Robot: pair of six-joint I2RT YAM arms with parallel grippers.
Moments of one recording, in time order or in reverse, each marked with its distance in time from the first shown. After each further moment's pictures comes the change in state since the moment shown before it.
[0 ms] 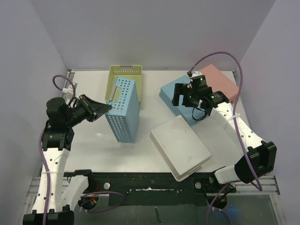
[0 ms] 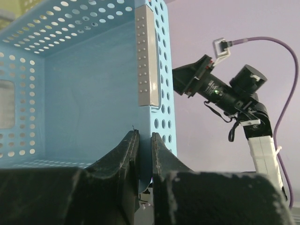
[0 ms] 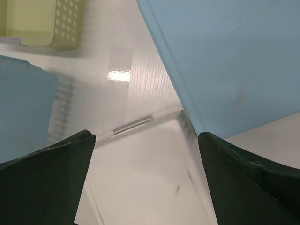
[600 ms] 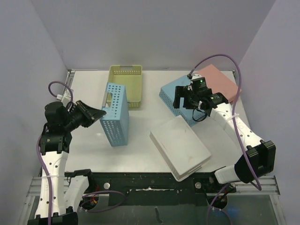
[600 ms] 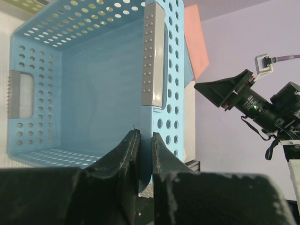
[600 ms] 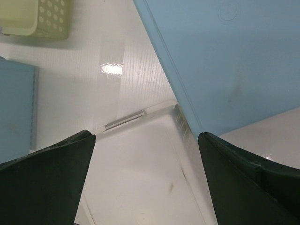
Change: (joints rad) left arm 0.076 -0.040 -0.013 -0.245 -0.119 0.166; right arm -0.016 0.000 -0.046 0.006 -0.011 -0.018
